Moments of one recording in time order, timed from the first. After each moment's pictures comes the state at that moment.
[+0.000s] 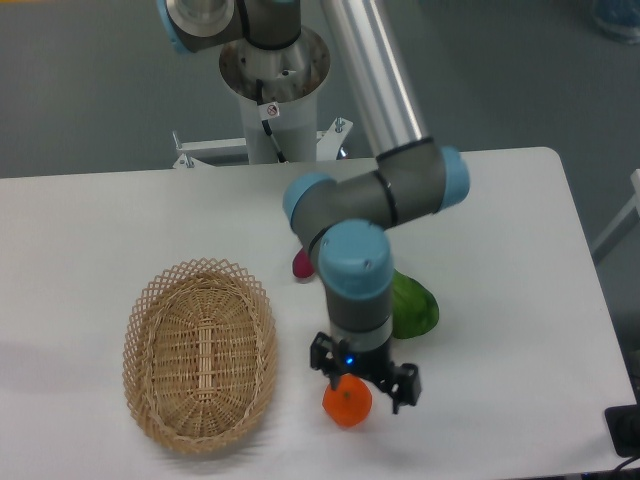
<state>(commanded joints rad) 2.41 -2.04 -1.42 -0.88 1.55 0.92</state>
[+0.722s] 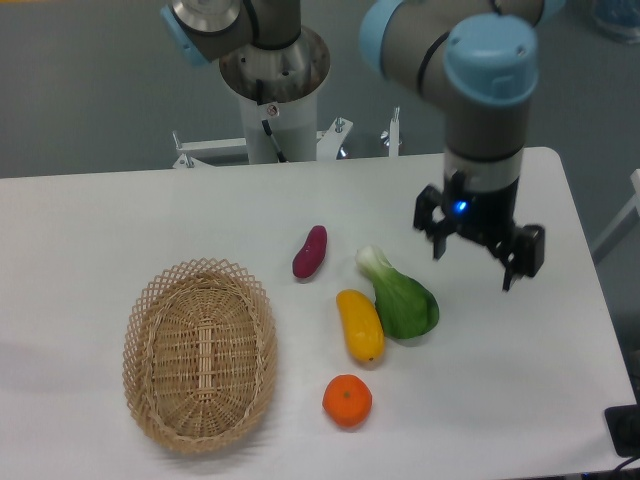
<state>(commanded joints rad) 2.65 -1.83 -1.37 -1.27 1.52 1.40</state>
